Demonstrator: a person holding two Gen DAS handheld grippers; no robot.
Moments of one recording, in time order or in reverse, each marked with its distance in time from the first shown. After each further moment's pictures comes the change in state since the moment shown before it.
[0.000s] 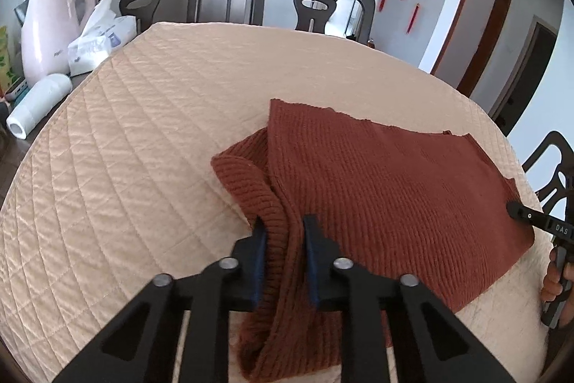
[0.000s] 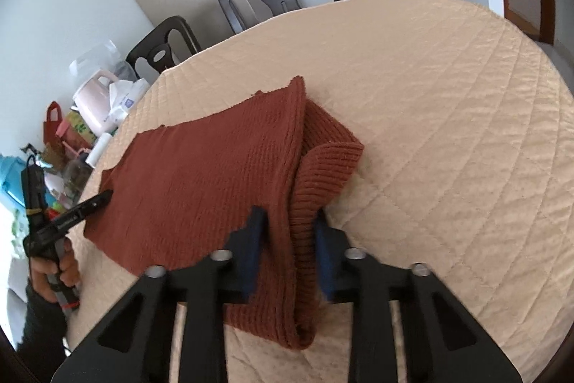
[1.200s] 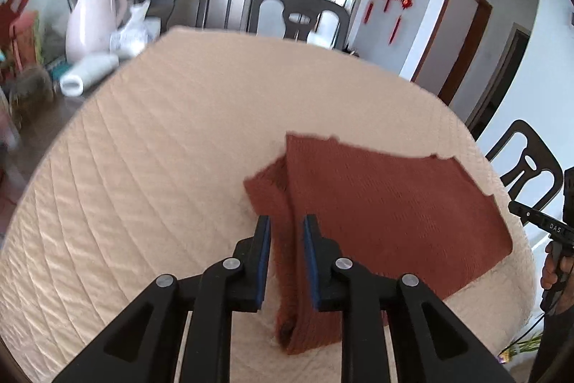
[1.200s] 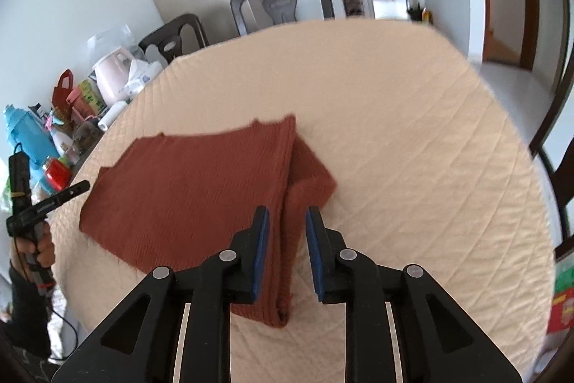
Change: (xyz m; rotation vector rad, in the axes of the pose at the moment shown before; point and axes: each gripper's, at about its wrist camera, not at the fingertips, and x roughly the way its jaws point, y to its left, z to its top) left arm -0.124 0.001 -0.089 -0.004 -0.072 -0.072; right arm -0.120 0.032 -0.093 -0.101 -0.075 -0.113
